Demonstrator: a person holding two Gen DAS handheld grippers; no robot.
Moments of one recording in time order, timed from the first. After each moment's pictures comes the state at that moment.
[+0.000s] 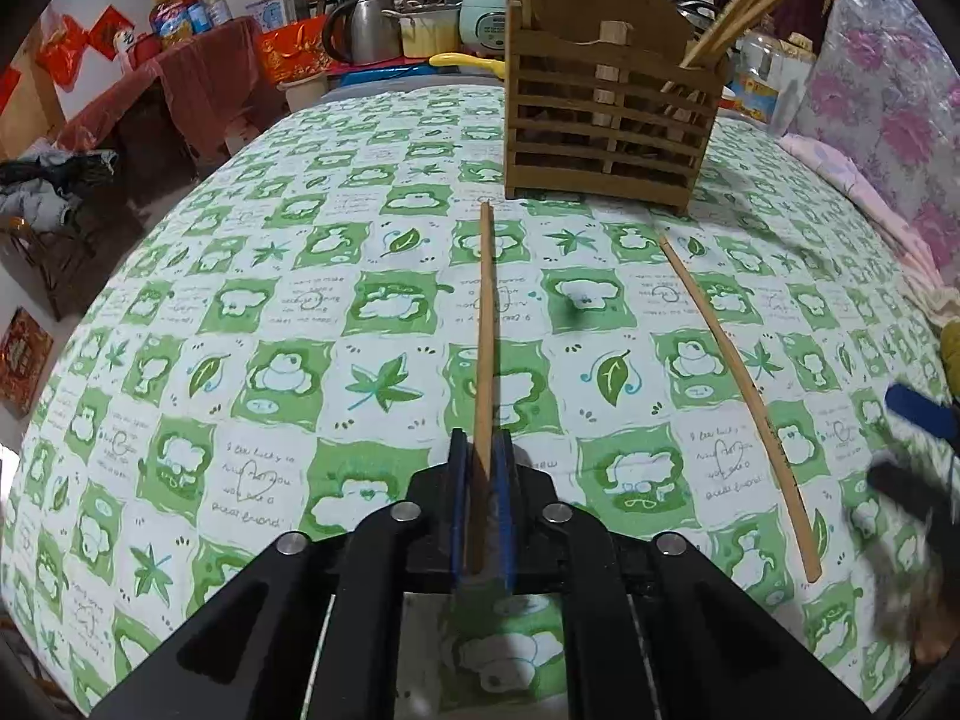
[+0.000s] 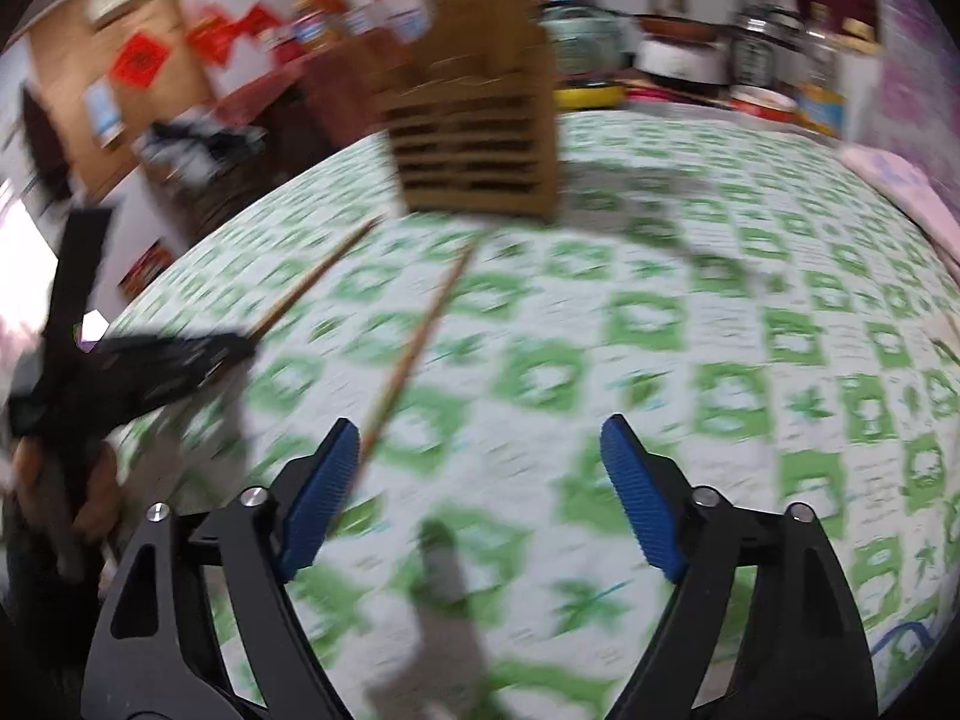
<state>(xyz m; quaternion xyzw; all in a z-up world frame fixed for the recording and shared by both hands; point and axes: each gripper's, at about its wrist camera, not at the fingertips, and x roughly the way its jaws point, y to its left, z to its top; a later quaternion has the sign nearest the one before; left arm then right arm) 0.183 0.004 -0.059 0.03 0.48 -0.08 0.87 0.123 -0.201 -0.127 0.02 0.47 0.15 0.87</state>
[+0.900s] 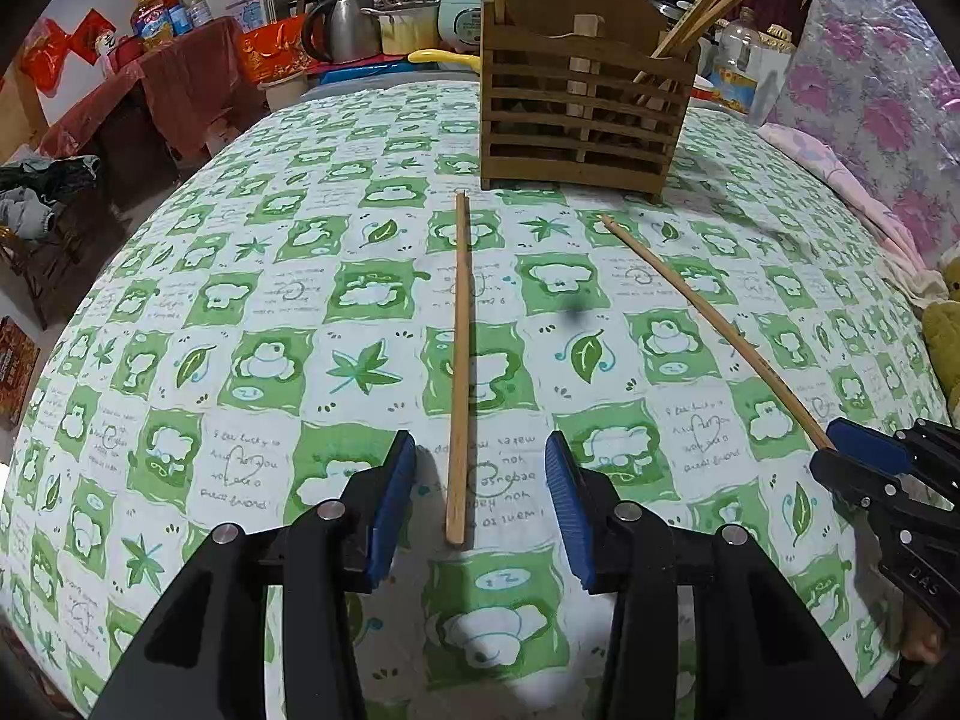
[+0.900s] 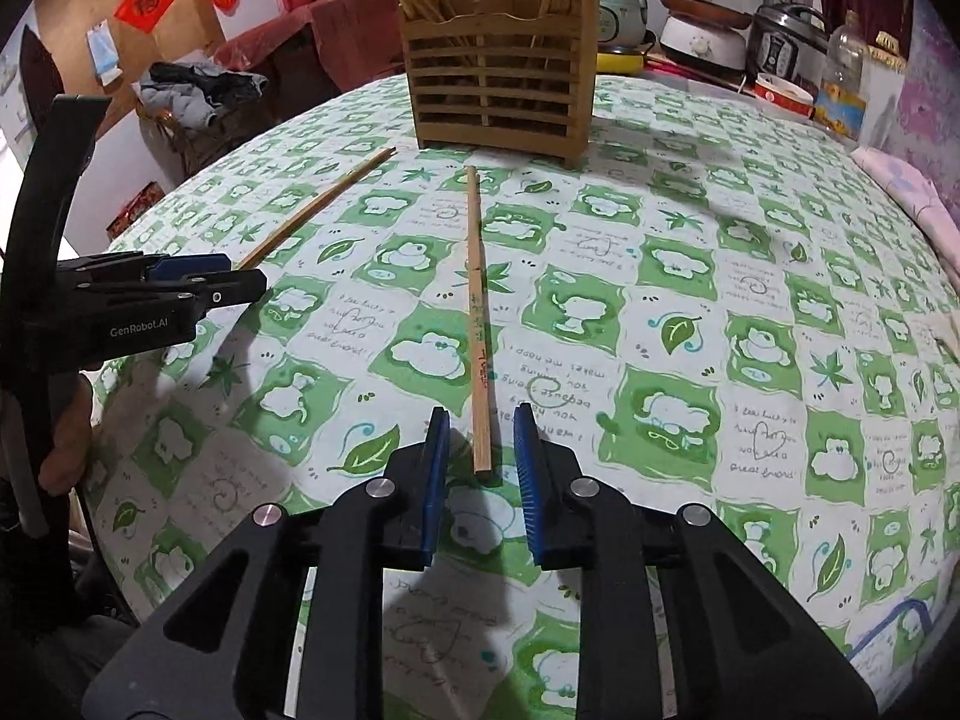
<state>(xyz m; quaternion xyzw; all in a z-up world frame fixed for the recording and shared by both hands) 0.175 0.004 -0.058 0.03 0.49 -0.11 0.87 0.119 -0.198 -0.142 -0.01 0.51 0.12 0.85</state>
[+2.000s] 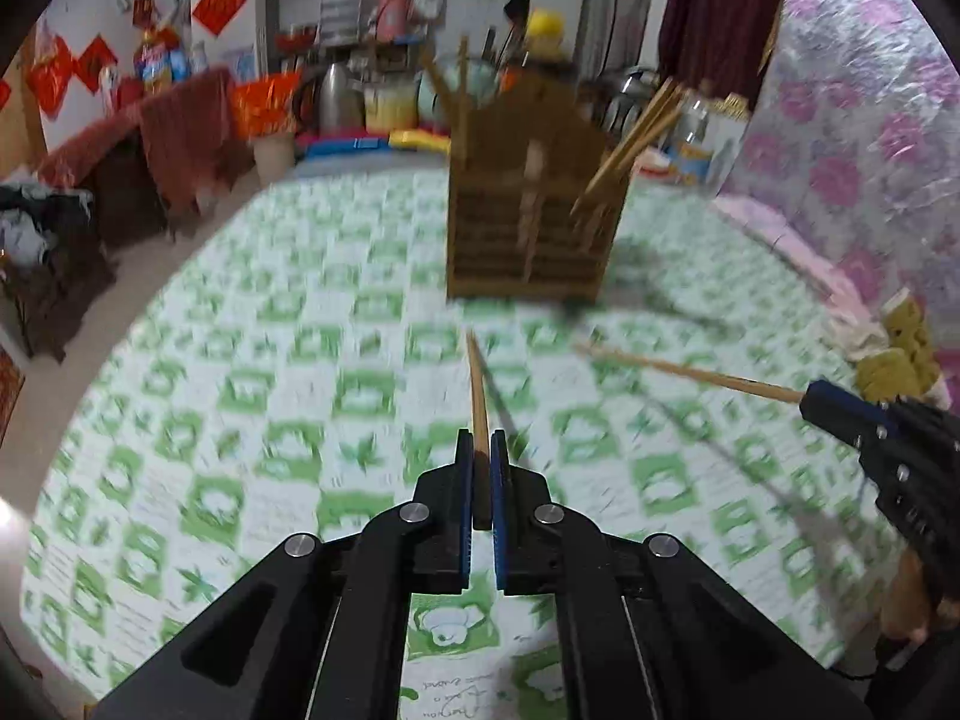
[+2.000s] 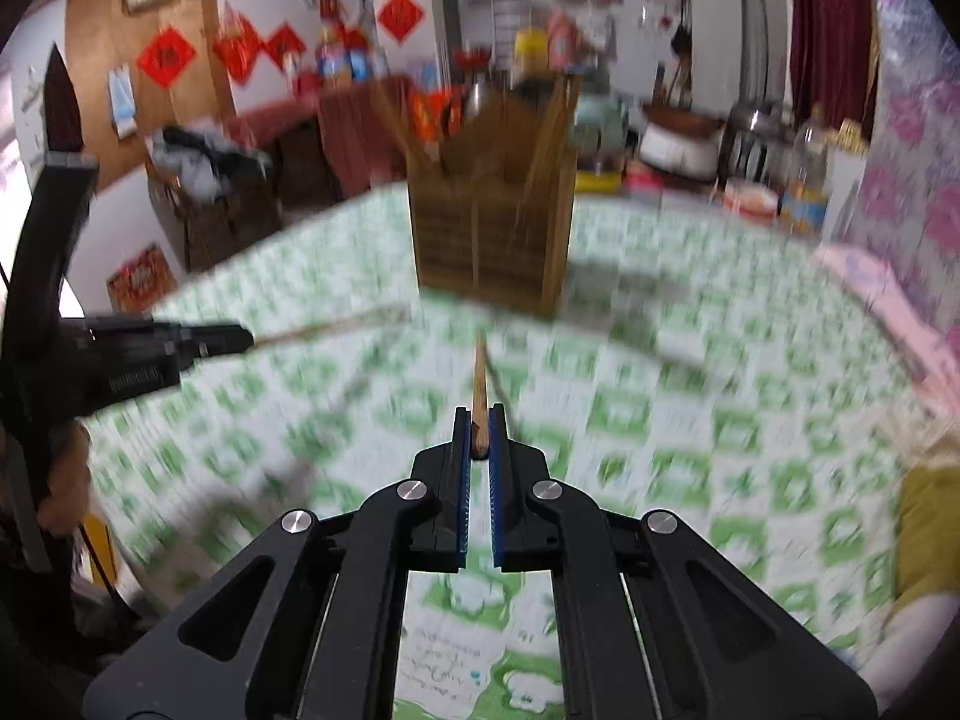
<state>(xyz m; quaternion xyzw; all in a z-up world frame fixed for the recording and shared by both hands) 0.151 0.003 0.025 0.00 0.41 -0.14 0.90 0.115 -0.210 -0.045 -0.01 0.37 0.12 0.92</state>
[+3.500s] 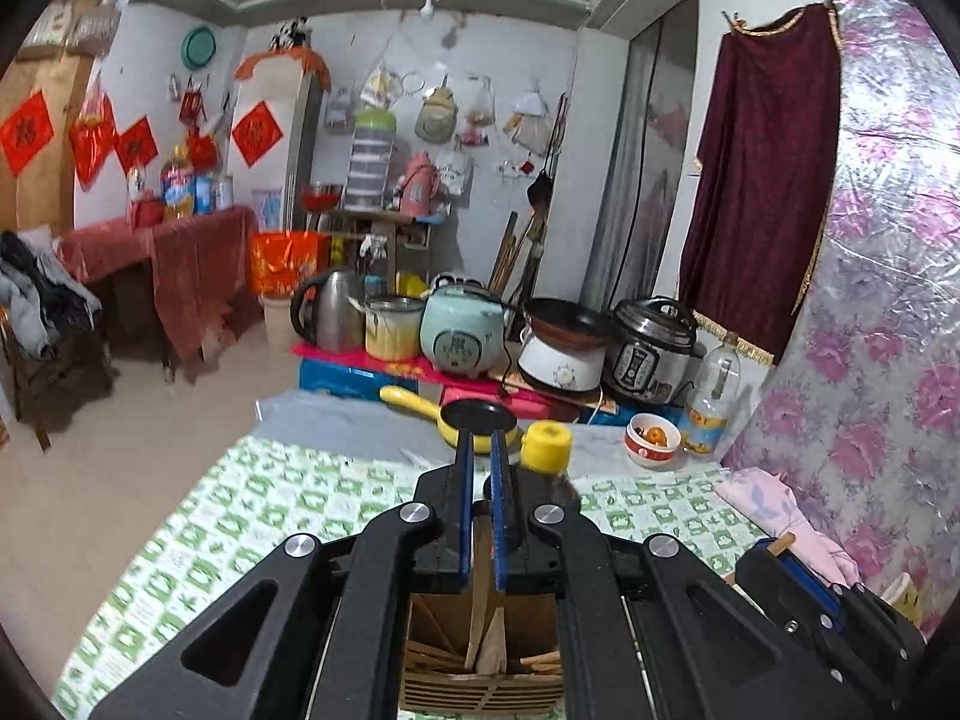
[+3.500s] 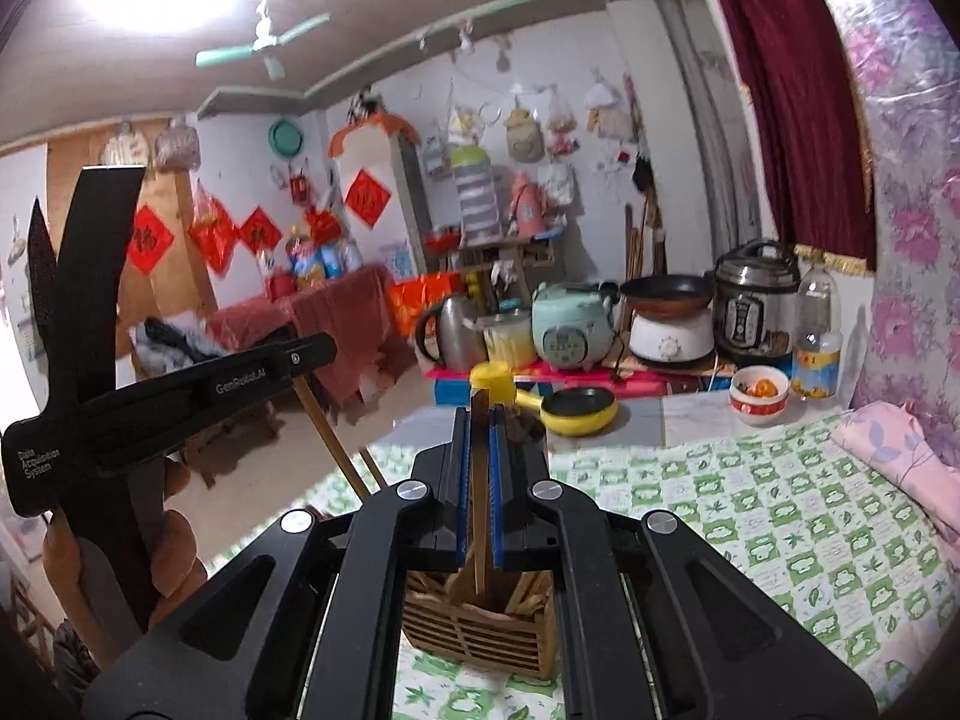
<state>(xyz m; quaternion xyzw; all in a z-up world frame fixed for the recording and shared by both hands) 0.346 -0.048 0.186 -0.08 0.22 -0.11 0.97 0.297 -0.215 0.045 0.07 0.22 0.09 0.97</state>
